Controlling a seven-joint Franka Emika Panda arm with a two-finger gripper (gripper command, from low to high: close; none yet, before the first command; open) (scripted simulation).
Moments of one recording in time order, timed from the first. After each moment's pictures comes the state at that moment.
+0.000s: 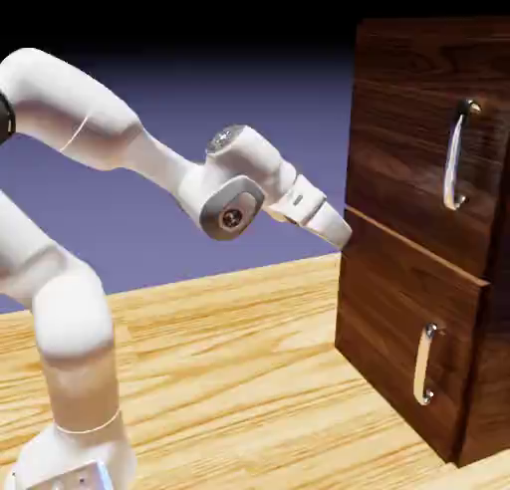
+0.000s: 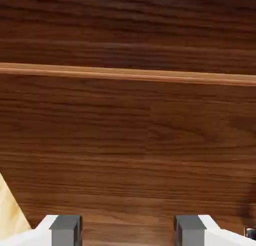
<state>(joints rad) 0.03 -0.58 -0.02 -2.80 -0.05 3.04 0.78</state>
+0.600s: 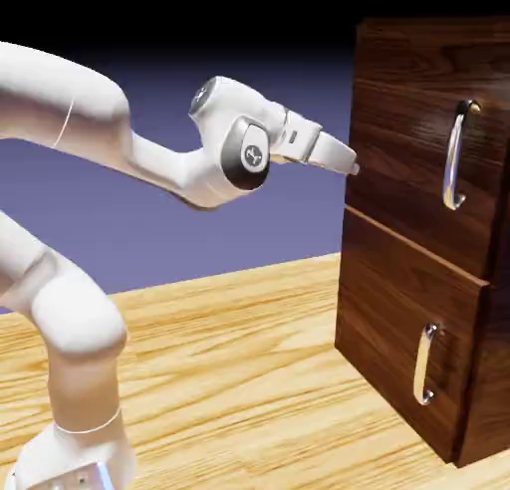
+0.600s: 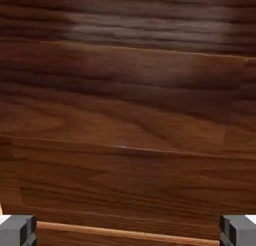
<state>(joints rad) 0.27 -0.67 -0.32 -2.61 -0.84 3.07 1.36</state>
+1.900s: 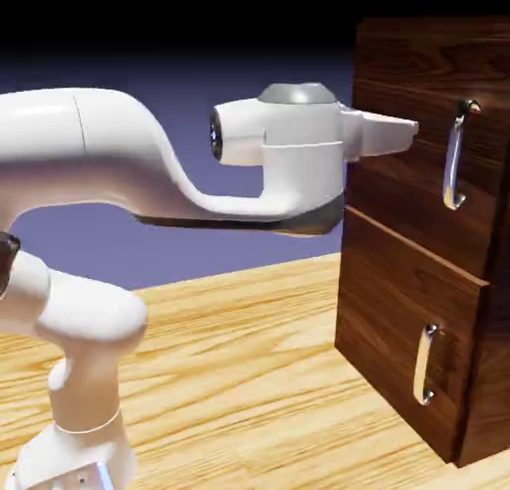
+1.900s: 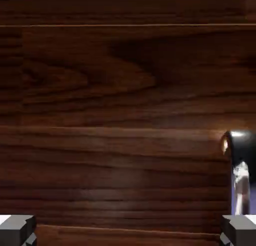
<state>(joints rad) 0.81 -0.88 -0.96 -2.19 -2.53 3.13 2.62</state>
